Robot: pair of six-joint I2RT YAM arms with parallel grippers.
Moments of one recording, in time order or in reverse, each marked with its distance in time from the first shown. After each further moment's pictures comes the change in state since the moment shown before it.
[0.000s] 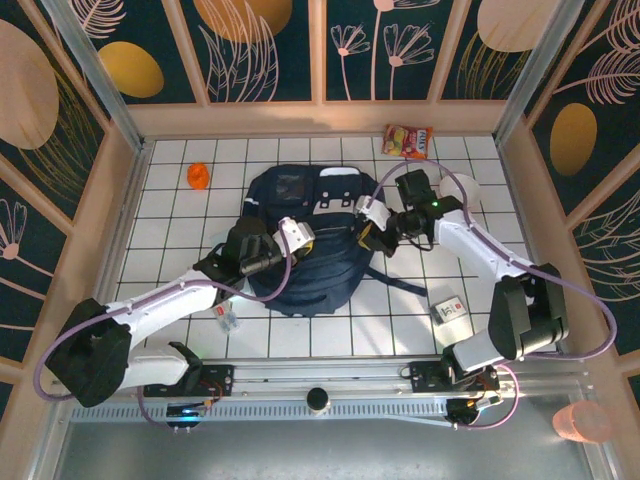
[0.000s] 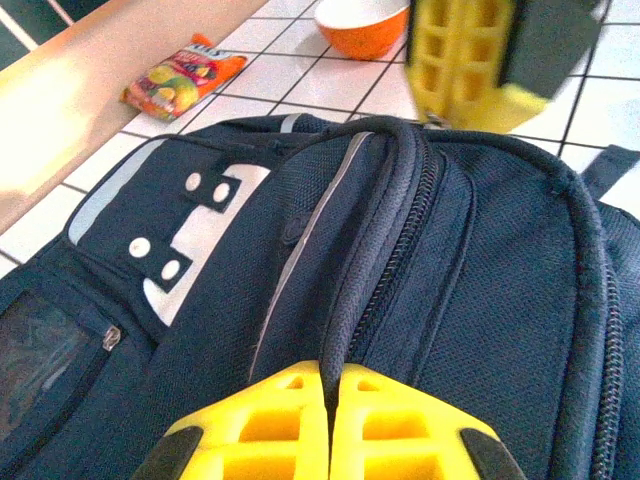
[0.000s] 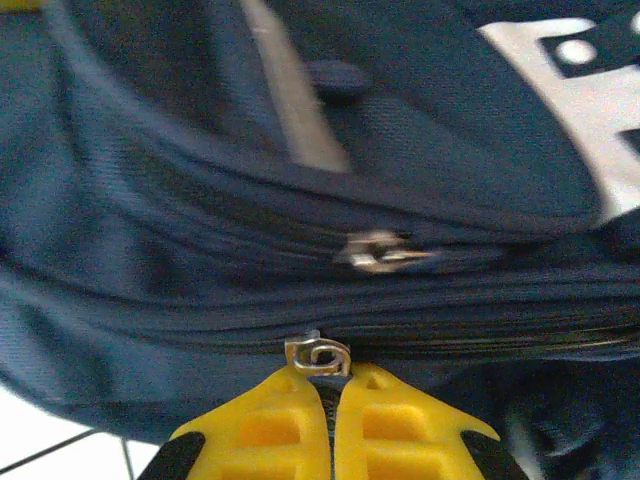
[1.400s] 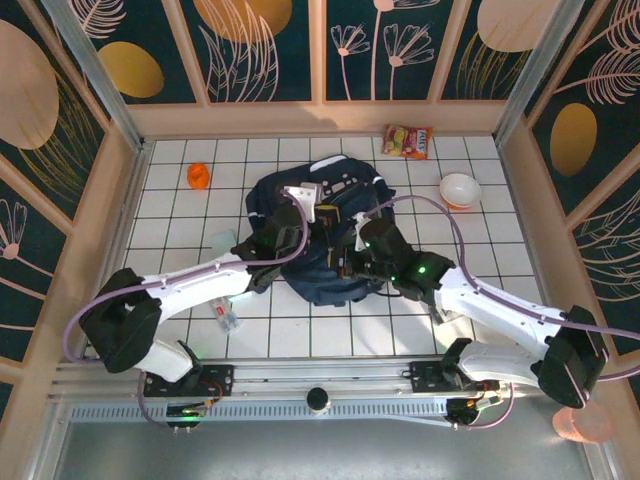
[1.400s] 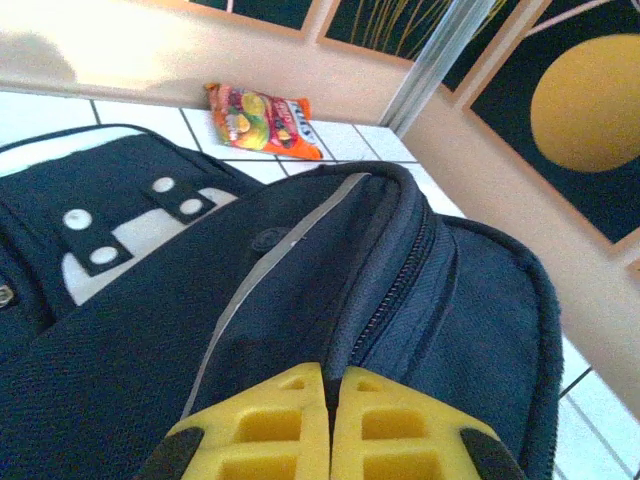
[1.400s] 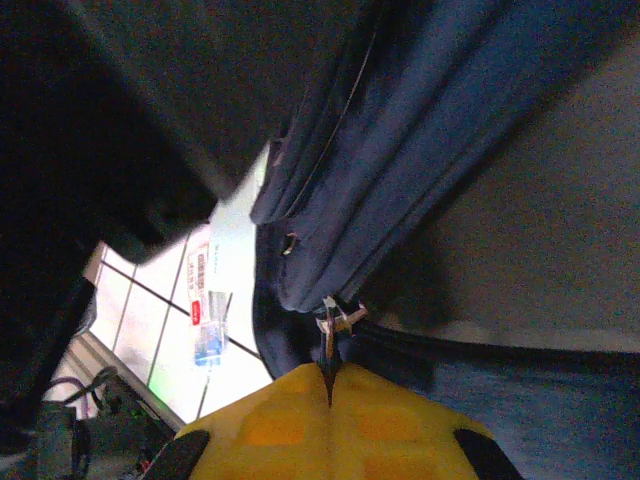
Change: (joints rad) left arm -0.174 0.232 0.266 0.130 -0.373 -0.885; right arm 0.489 -0.319 -0.277 0.411 0.478 1.439
